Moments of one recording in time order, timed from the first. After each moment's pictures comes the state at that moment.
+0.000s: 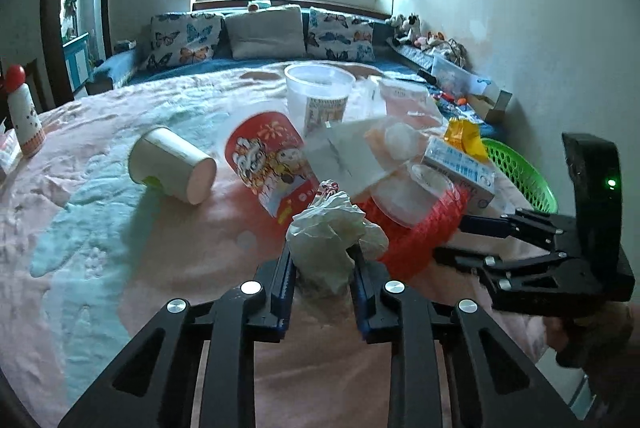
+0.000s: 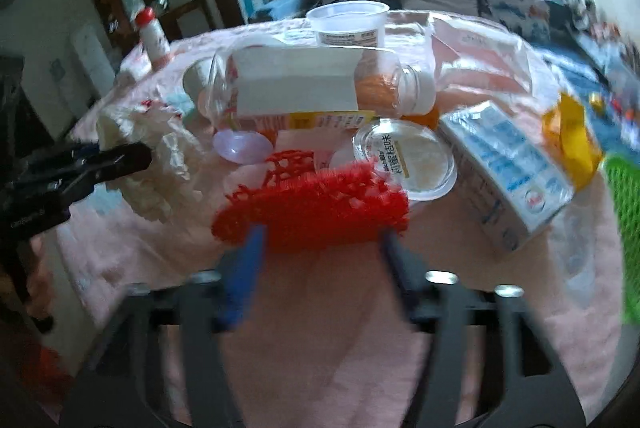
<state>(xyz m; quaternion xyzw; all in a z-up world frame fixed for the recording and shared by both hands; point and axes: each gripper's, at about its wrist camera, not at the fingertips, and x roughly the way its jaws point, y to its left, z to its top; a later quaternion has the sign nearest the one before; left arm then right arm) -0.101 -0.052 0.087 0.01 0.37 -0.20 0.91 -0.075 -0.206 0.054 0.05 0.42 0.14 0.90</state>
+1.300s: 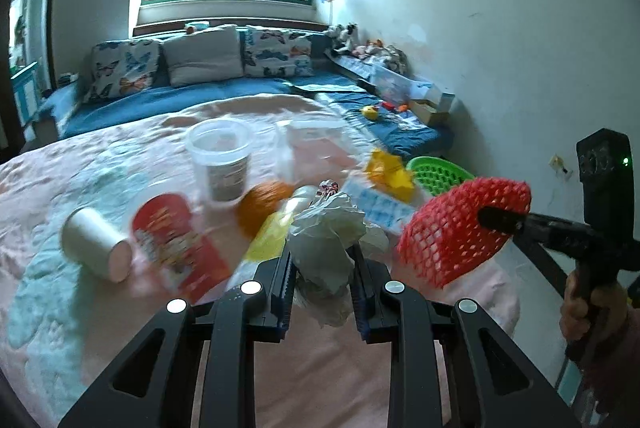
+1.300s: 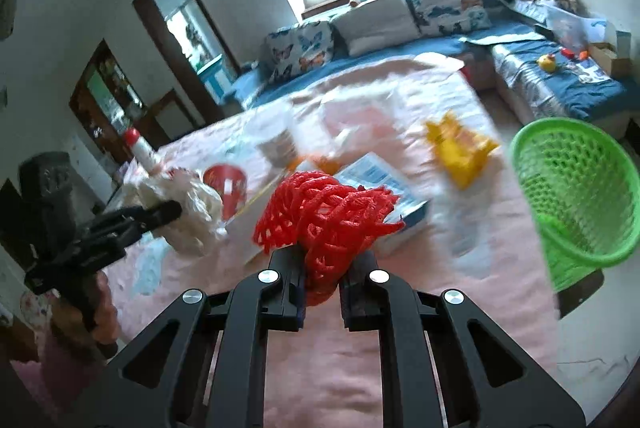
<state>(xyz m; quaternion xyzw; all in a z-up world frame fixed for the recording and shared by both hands) -0.087 -0.131 0.140 0.01 0.34 -0.32 0.89 -0.141 -0.329 0.139 0.19 0.33 0.08 0.92</state>
